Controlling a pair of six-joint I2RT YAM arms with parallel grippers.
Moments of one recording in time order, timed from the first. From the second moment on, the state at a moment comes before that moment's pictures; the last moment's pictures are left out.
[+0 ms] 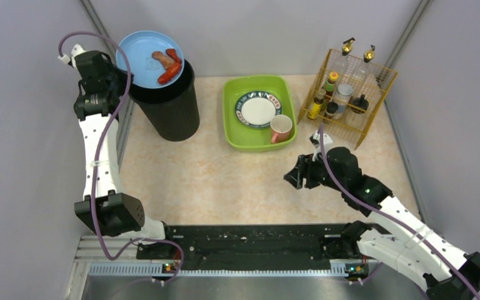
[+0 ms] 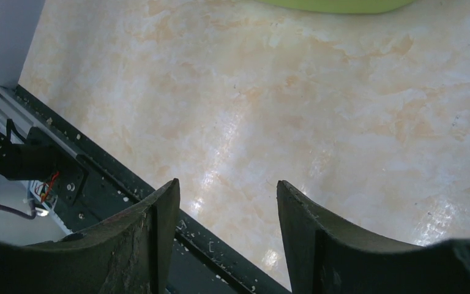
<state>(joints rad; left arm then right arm) 0.24 1.47 1.72 -0.58 0.03 -0.73 0.64 0.74 0.65 -0.43 -0.14 0.45</state>
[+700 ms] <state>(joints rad) 0.22 1.47 1.71 -0.57 -0.36 -0.49 0.64 0.74 0.63 -0.40 -0.15 0.45</state>
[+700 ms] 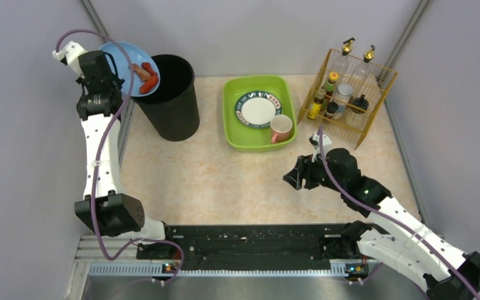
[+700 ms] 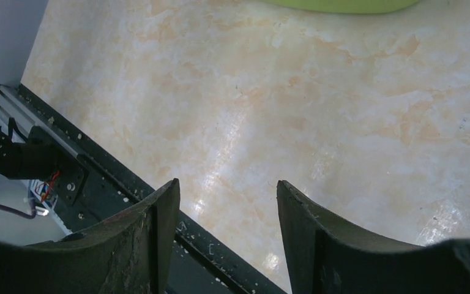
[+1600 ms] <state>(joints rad) -0.15 1.52 1.57 -0.05 -0.98 0.25 0.64 0.67 0.54 -0.35 -0.23 0.50</state>
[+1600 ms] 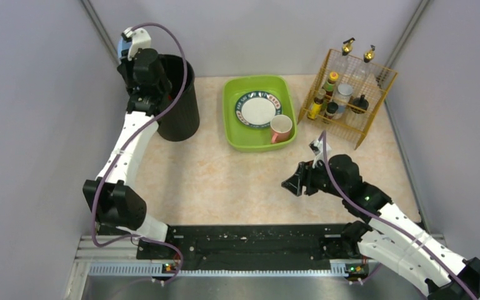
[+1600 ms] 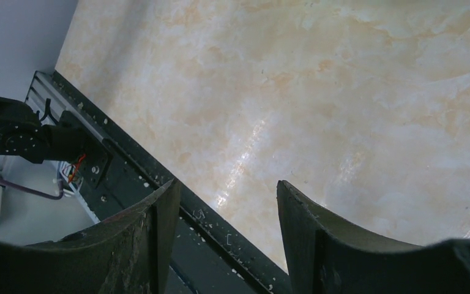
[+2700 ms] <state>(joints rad) -0.33 1.56 1.71 0.13 -1.10 0.47 0.64 0.63 0.53 -0.34 -0.25 0.51</state>
